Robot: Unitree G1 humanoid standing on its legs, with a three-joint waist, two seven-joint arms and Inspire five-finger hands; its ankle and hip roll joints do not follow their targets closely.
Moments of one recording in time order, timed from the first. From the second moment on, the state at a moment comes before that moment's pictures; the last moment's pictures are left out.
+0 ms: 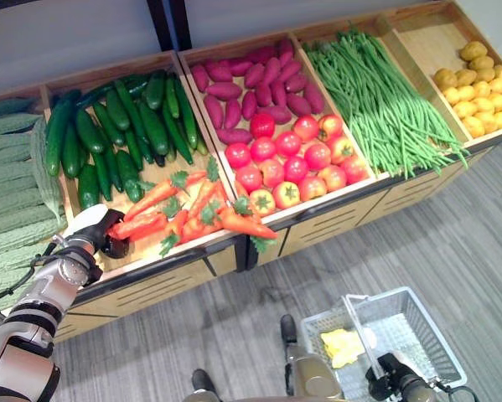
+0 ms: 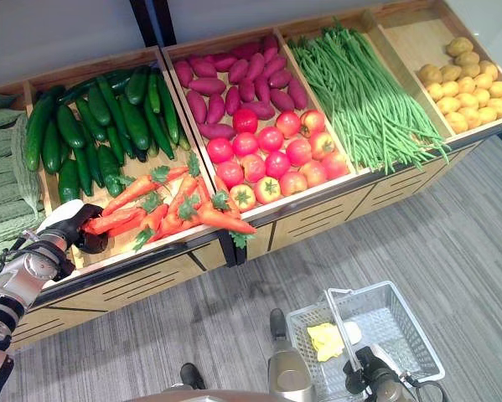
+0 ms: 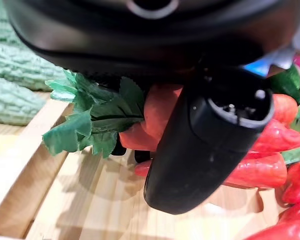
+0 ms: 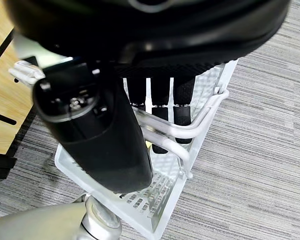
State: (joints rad) left arm -0.44 0.87 -0.37 0.85 0.23 -0.15 0.09; right arm 0.02 -0.44 0.24 1.17 -0.28 -0.09 -0.08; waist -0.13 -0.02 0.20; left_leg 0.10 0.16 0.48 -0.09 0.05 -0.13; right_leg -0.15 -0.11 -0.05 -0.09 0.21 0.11
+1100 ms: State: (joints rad) left arm -0.10 0.96 -0.15 0.22 0.25 -0.25 0.17; right arm 0.13 -0.41 0.18 1.21 -0.28 -0.10 -0.09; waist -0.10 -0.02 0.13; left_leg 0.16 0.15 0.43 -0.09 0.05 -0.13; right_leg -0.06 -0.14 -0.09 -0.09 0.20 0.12
